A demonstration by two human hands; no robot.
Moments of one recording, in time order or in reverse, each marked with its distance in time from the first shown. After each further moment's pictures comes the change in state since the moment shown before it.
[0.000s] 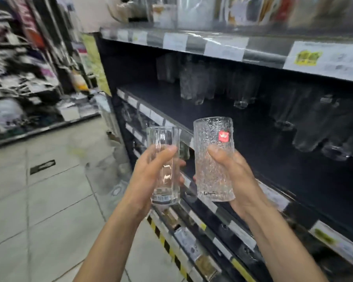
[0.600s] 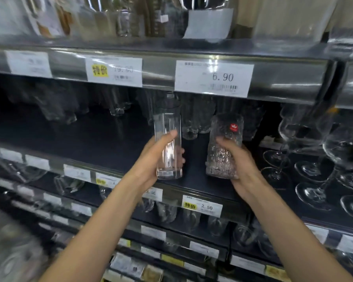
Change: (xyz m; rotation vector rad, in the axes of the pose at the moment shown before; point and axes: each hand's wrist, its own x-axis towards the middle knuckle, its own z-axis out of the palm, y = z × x) left_hand 0.054 -0.041 0.262 -0.087 -0.686 -0.181; right_hand -0.099 -0.056 -0.240 -0.021 0.801 -0.090
